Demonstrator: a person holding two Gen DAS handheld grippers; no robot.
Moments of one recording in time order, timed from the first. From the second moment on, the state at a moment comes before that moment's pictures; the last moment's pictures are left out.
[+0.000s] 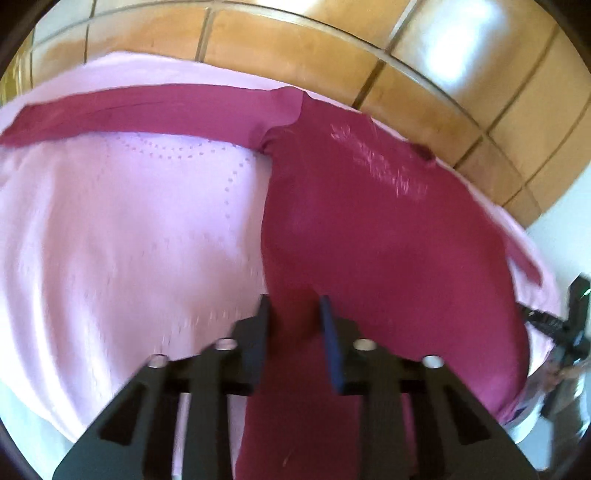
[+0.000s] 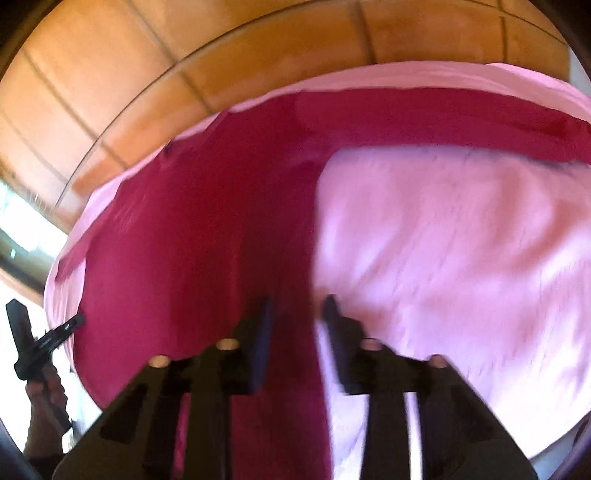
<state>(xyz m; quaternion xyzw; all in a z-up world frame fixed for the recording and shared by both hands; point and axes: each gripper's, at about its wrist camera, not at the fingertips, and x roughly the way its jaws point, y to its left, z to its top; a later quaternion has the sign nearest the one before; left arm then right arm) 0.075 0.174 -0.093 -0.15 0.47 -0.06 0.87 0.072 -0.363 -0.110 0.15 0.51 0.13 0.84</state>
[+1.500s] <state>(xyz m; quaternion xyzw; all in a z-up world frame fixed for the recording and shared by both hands) 0.186 0.372 -0.095 -0.35 0.37 0.18 0.84 0.061 -0.258 -0.113 0.02 0.45 0.16 0.88</state>
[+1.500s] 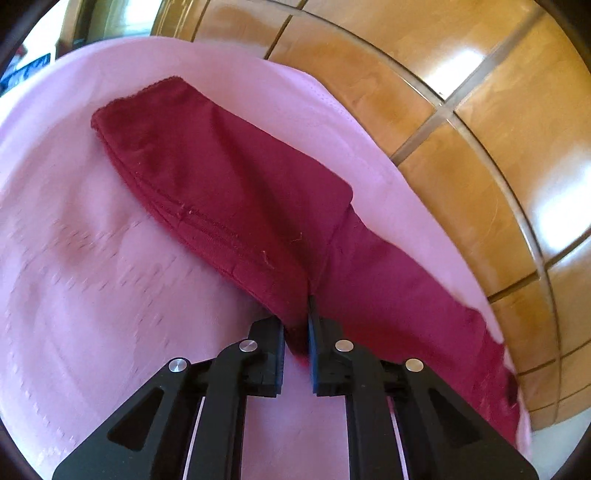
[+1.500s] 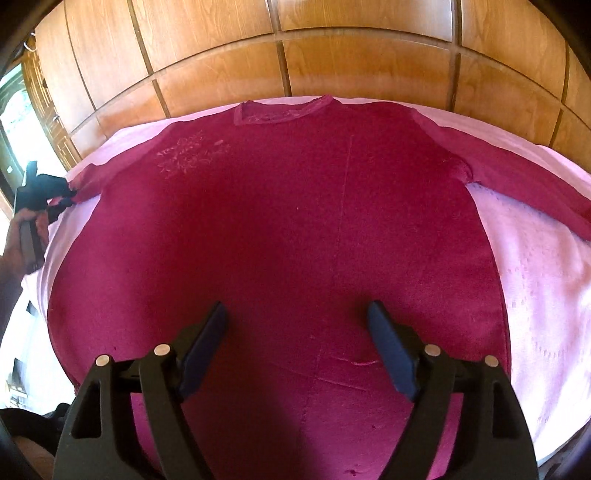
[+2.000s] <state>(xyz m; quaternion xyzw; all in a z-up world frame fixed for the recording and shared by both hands) 0.159 0.199 -0.037 -0.18 0.35 0.01 0.92 0.094 -0.461 -0.093 0.31 0.39 0.01 0.87</state>
